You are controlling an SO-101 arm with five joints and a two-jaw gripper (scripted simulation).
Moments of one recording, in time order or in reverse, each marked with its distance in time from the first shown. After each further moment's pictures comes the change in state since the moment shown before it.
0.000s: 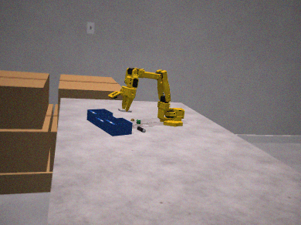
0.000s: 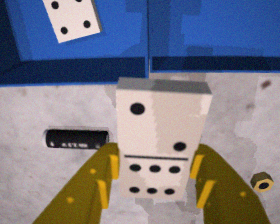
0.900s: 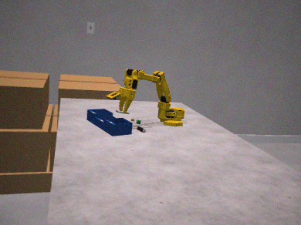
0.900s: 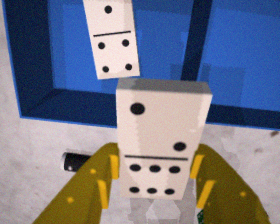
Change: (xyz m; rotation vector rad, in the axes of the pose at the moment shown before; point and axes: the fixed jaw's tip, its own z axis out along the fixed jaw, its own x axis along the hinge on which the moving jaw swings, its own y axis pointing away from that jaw) arm -0.019 0.021 0.004 -0.017 -0.059 -0.119
